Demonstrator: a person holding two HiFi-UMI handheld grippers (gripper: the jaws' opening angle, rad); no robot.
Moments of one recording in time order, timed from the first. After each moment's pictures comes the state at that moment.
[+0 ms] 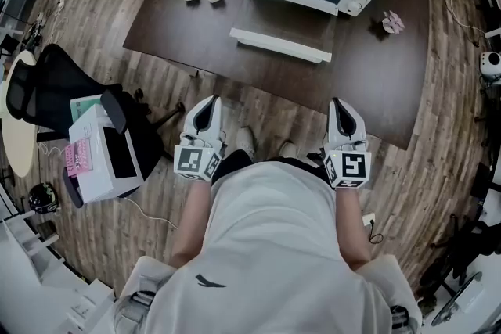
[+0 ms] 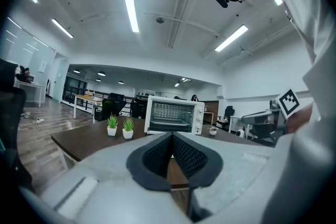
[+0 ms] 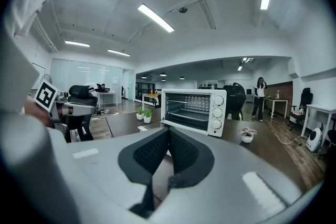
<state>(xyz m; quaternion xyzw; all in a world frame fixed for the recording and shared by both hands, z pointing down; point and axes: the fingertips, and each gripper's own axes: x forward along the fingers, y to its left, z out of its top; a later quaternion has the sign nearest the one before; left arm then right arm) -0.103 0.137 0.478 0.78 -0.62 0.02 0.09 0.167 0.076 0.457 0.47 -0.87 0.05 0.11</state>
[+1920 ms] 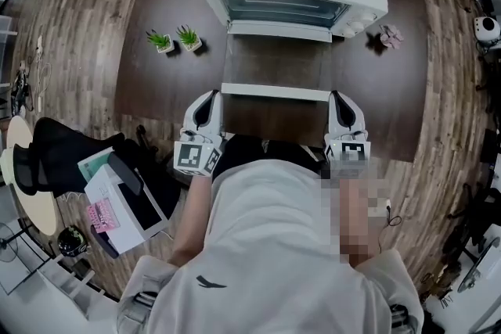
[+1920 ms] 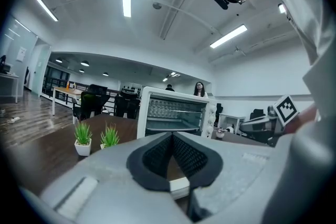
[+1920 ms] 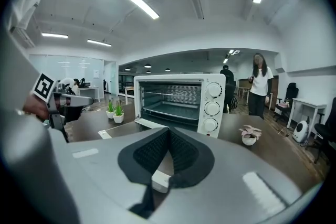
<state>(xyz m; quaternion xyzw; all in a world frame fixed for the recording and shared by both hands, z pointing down) -0.135 -0.065 0.489 0.83 -0.55 0.03 0.11 0.146 -0.083 0.492 0.54 -0.83 0.09 0.14</state>
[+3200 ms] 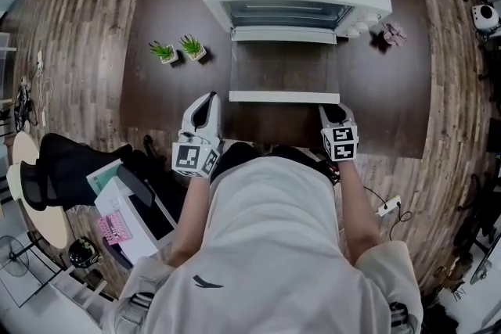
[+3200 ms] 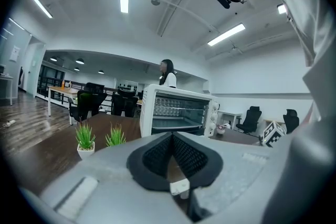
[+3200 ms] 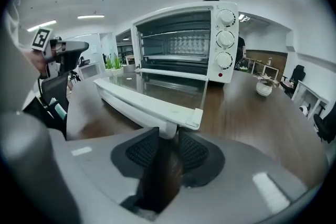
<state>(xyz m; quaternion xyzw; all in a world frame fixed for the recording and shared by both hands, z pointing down) -0.162 -0.083 0.495 0.84 -0.52 0.05 0.11 0.145 -0.064 0.657 0.50 -0.79 0.21 0.30</state>
